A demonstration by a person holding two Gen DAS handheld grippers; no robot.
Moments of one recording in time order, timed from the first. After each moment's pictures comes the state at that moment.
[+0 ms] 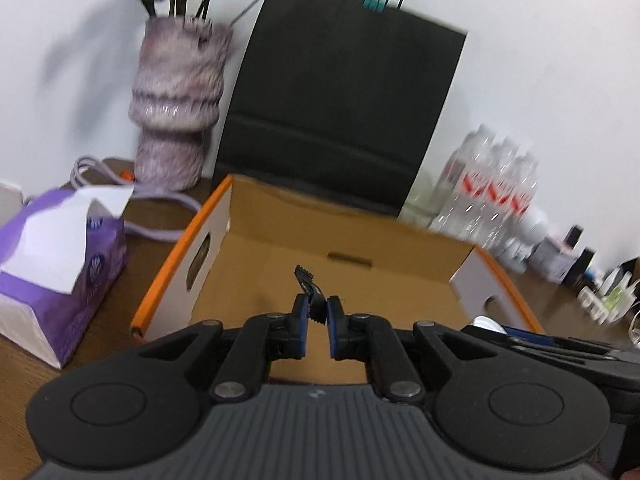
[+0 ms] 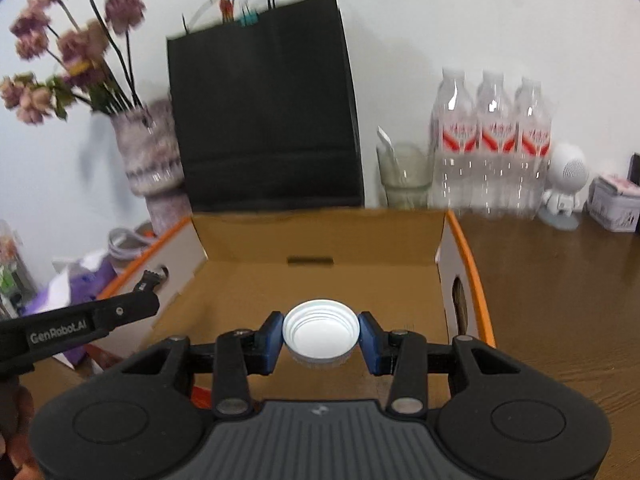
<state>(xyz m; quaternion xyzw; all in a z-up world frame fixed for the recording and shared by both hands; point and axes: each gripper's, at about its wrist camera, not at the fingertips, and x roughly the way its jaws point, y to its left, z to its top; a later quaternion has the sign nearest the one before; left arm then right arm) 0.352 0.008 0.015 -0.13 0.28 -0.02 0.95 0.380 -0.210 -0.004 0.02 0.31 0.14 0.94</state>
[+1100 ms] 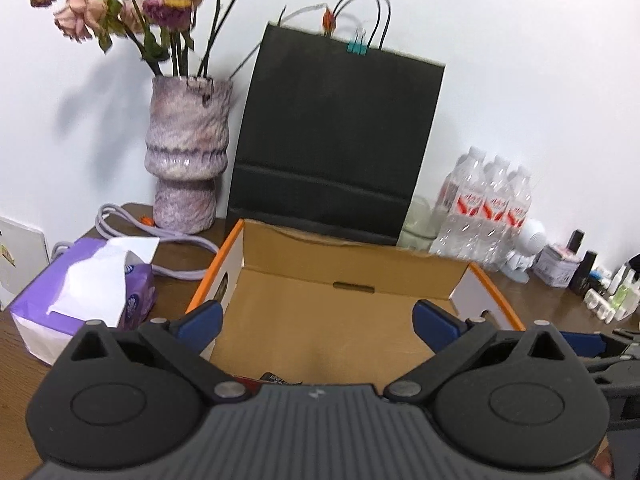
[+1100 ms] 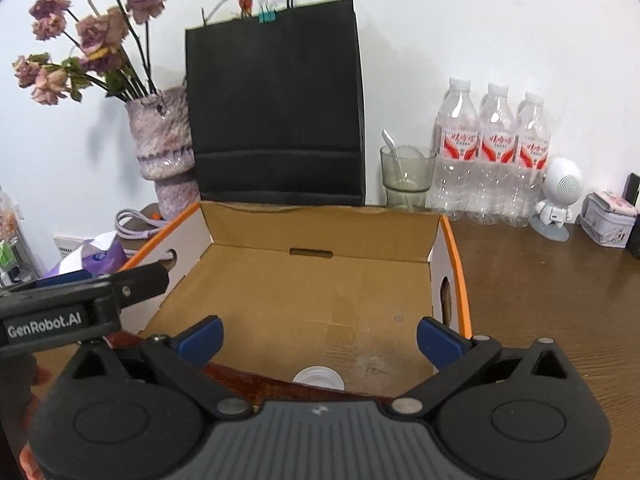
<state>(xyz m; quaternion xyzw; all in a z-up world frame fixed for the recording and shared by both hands) 0.307 -0.002 0.059 -0.10 0.22 0.00 0.97 0.347 -0.211 0.029 -0.01 0.30 0.15 0.94</state>
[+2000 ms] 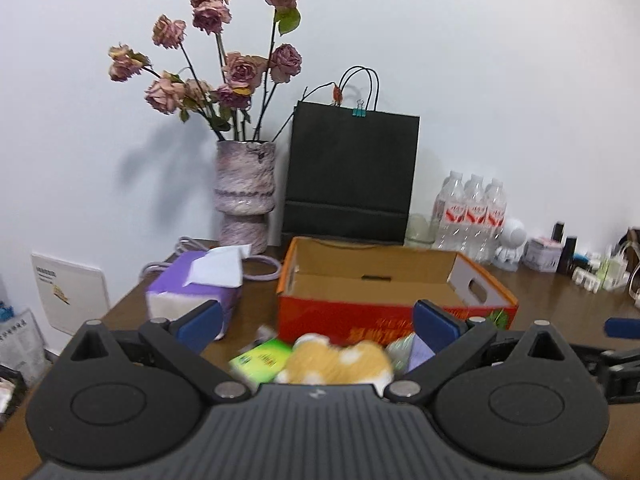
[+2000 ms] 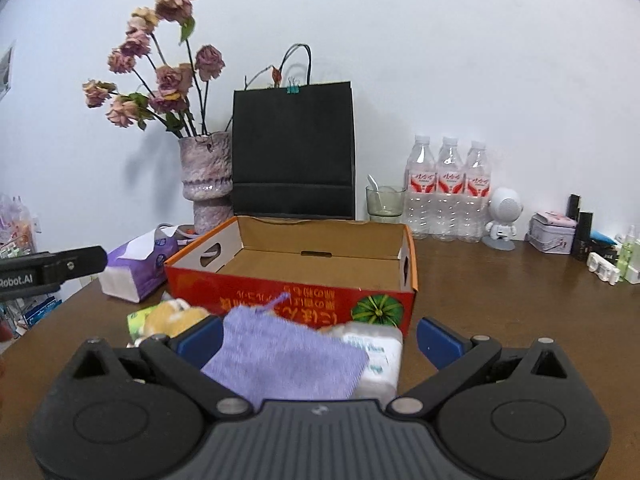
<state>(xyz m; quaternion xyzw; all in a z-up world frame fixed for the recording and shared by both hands) 0.122 0.019 0.060 -0.03 0.15 0.03 0.99 0.154 -0.249 0.029 -0.01 0.21 0.14 0.97</state>
